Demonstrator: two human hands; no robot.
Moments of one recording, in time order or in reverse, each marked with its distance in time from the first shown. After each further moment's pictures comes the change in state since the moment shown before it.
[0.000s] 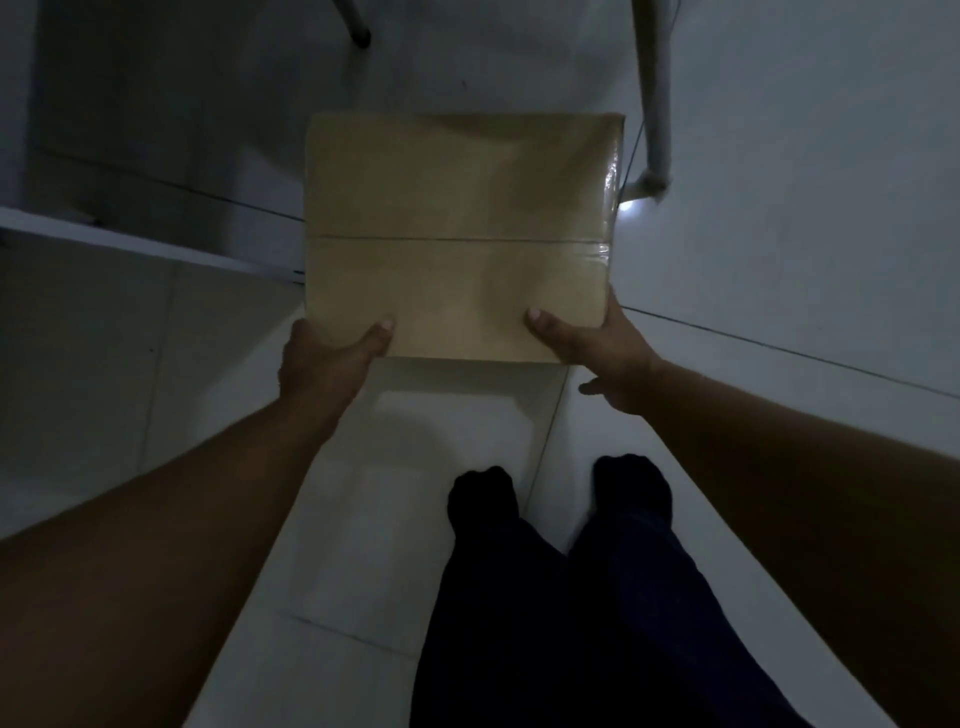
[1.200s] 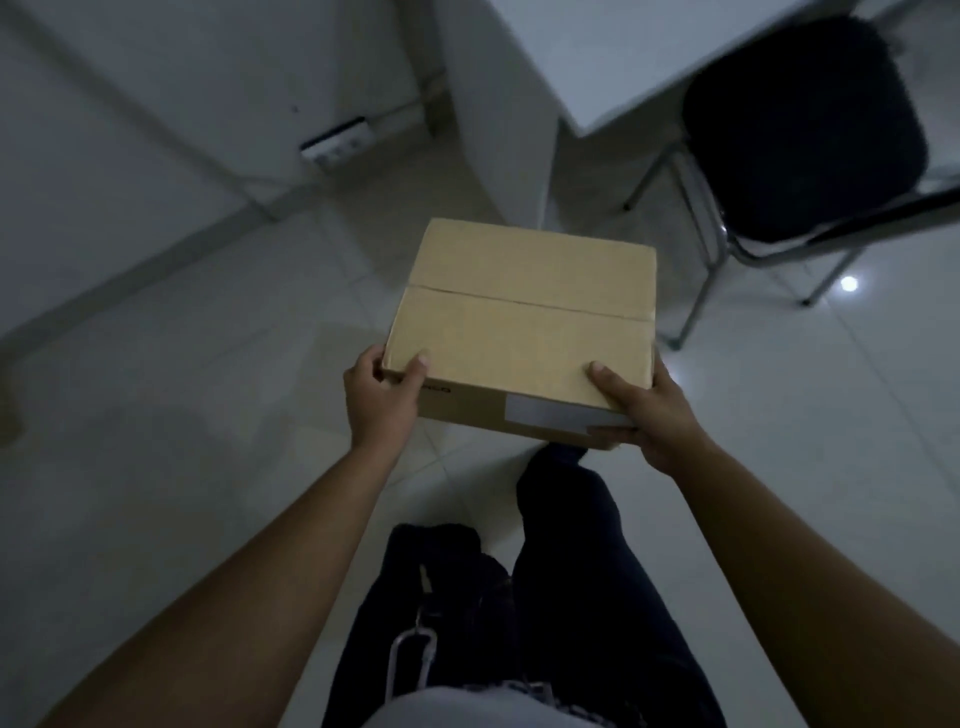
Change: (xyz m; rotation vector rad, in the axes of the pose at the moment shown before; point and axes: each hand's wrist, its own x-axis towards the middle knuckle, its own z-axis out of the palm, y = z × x) left_hand -0.552 -0.082 -0.308 -0.750 0.489 -0.268; right_hand -0.557 -0.121 0.024 -0.418 -0.370 -0.213
